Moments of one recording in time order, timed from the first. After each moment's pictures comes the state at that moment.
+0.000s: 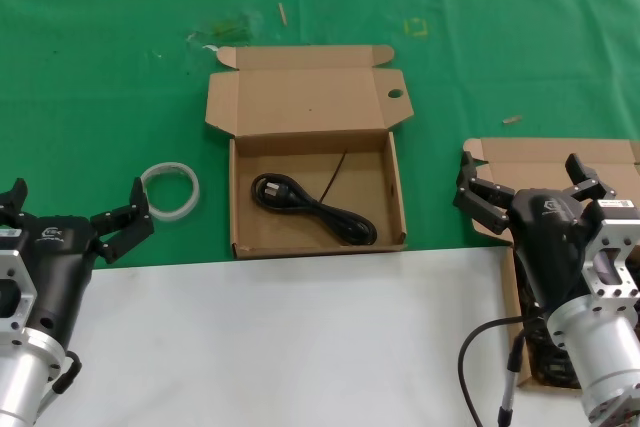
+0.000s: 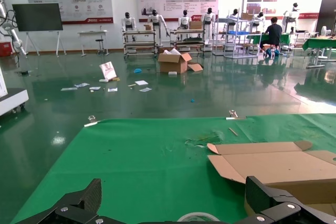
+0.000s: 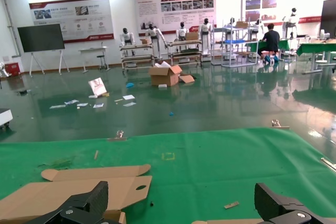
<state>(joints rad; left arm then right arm) 0.00 -0.30 1.60 -1.60 -1.80 0.00 0.00 0.02 0.12 -1.63 1.60 1.83 0.02 -0.05</state>
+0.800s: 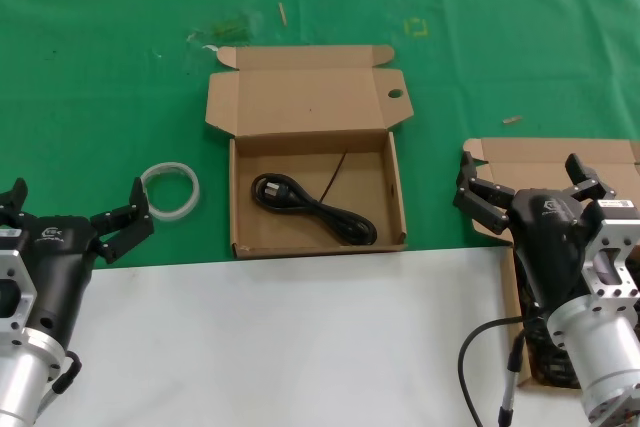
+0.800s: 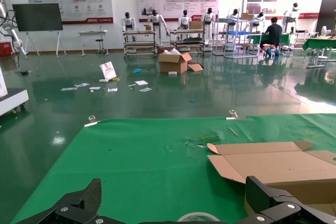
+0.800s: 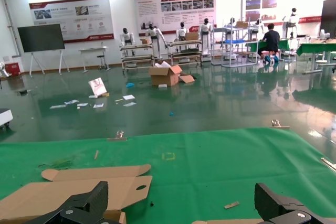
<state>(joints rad) 0.00 -0.30 1.60 -1.60 -1.80 0.00 0.00 0.02 0.12 -1.62 1.60 1.83 0.02 -0.05</state>
